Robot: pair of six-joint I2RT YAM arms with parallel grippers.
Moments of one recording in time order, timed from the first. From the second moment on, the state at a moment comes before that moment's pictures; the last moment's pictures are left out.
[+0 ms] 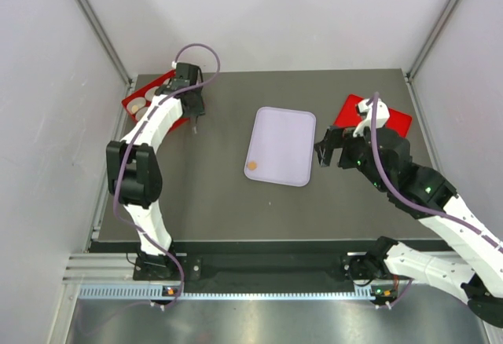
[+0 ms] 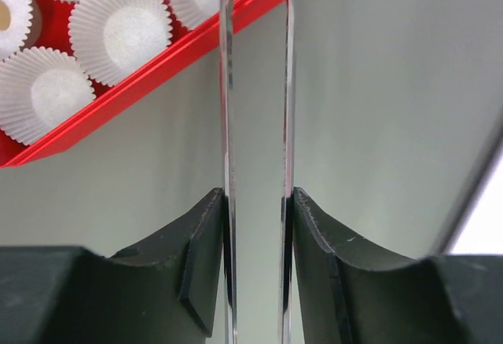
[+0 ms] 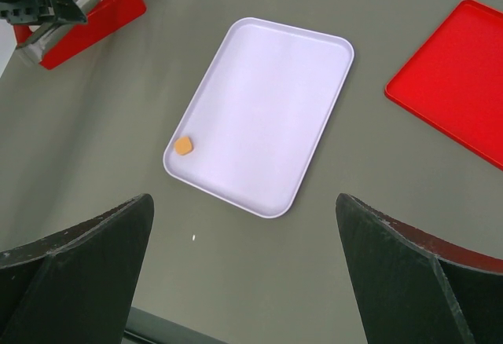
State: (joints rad) left arm -0.18 1.90 1.65 -0.64 -0.22 -0.29; right arm 0.78 0.84 1.14 -0.67 0.39 0.39
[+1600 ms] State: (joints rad) left arm -0.77 1.33 1.11 -0.76 -0.15 -0.24; right arm 0.78 0.71 1.14 -0.71 0.35 0.47
